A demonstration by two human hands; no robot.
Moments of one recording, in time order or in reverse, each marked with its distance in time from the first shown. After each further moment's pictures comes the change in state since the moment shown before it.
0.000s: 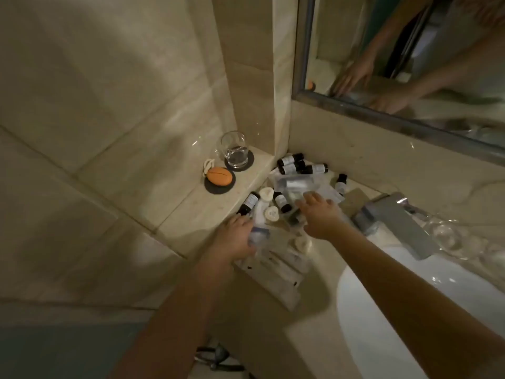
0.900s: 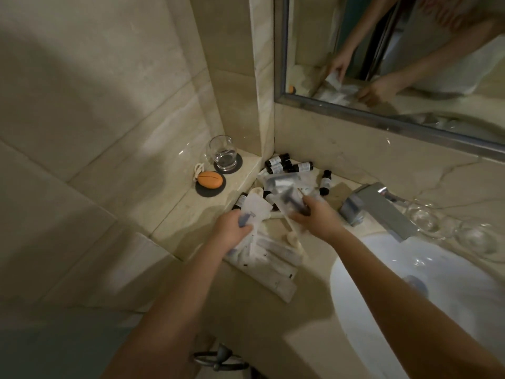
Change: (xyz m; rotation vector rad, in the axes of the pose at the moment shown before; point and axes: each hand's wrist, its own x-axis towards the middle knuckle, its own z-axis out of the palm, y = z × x) left_hand -0.024 0.022 -0.028 -0.498 0.212 -0.155; right_hand -0.045 -0.007 0.004 0.842 0.269 0.151
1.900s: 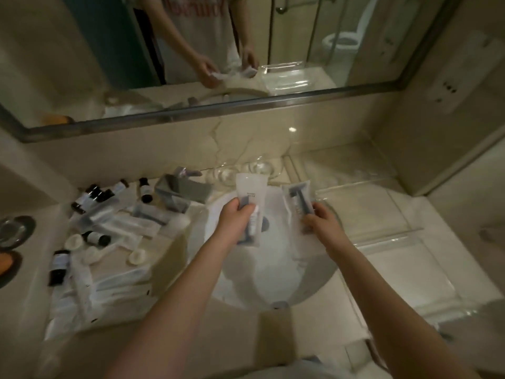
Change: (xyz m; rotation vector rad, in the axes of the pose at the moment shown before) left_hand -0.119 0.256 0.203 -0.516 -0.552 0.241; right_hand -0.297 0.182 -0.121 0.786 0.786 0.529
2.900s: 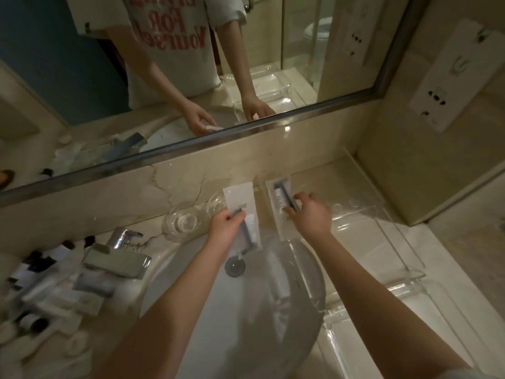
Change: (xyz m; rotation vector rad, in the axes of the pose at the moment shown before) left_hand 0.121 0.058 0.108 0.008 0.066 -0.041; right_hand 0.206 0.021 -0.067 -0.841 0.303 -0.218
